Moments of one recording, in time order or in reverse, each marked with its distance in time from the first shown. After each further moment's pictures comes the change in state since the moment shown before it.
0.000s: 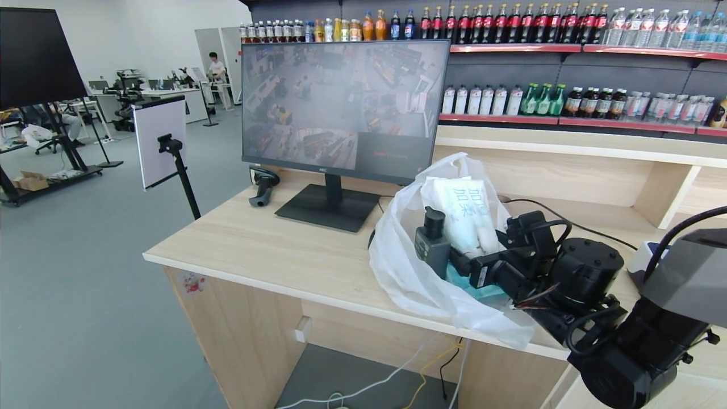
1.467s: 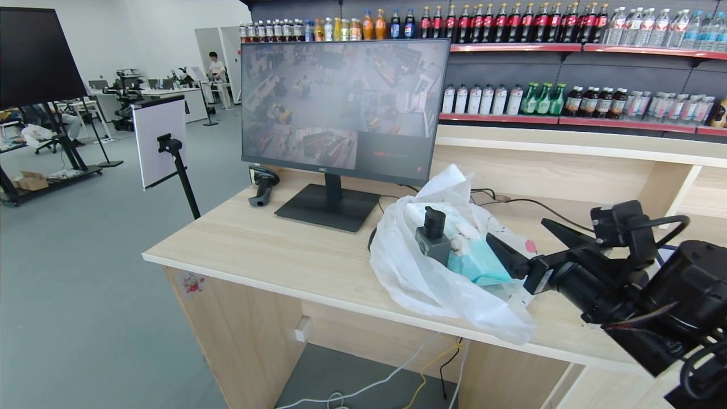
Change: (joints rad) left arm 0.000 0.000 0.000 0.002 0.000 -0.001; right arm -0.013 -0.333 0.254 -0.009 0.001 0.001
